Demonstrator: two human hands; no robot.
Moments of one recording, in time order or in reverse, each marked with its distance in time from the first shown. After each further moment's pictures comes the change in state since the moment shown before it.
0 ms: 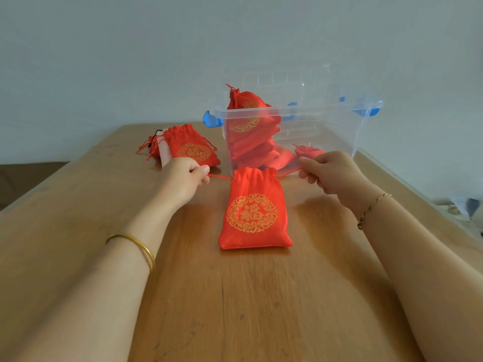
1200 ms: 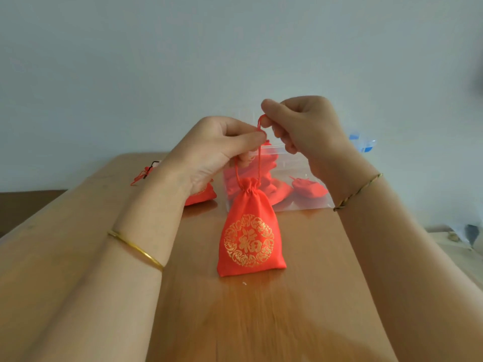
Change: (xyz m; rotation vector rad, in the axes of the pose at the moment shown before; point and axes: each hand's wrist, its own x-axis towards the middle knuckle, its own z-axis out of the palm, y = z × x) left_hand 0.011 0.126 -0.029 -0.624 -0.266 0.250; right_hand 0.006 -0.124 -0.007 0.280 0.104 -0.436
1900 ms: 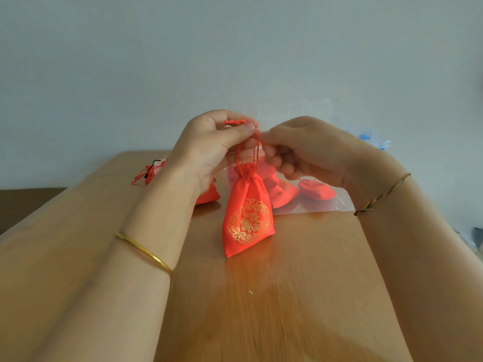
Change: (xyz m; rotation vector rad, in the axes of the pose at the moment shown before) left_hand 0.010 -0.009 -0.004 -0.248 0.158 -0.061; right_hand -0.001 0.007 0.000 -0.032 -0.493 0.288
